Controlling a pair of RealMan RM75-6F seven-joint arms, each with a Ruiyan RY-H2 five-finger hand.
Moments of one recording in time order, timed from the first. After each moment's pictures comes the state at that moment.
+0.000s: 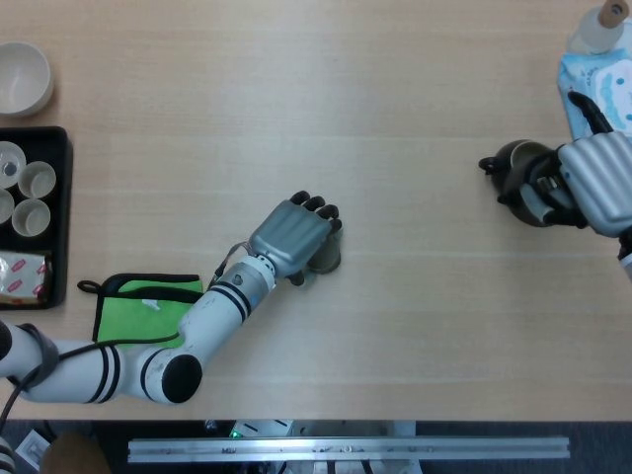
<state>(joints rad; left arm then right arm) -0.91 -1.75 -0.06 -1.52 0.80 0.83 0.63 0.50 -1.15 0.10 -1.87 -1.25 1.10 -0.29</state>
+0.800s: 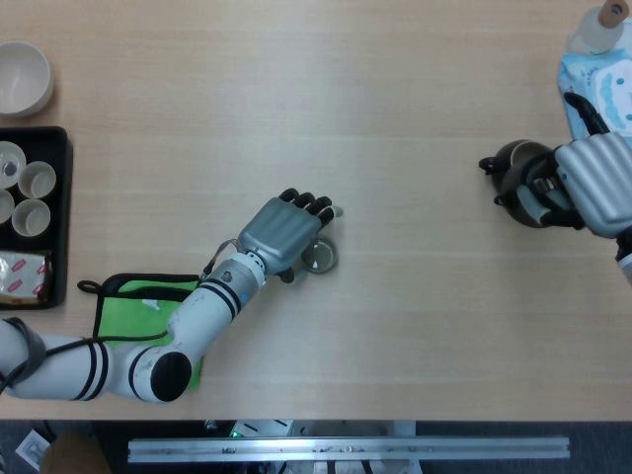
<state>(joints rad) -0.93 -1.68 -0.04 -1.58 0.76 0.85 0.63 0.50 -1.15 0.11 -1.88 -1.27 1.10 -0.28</state>
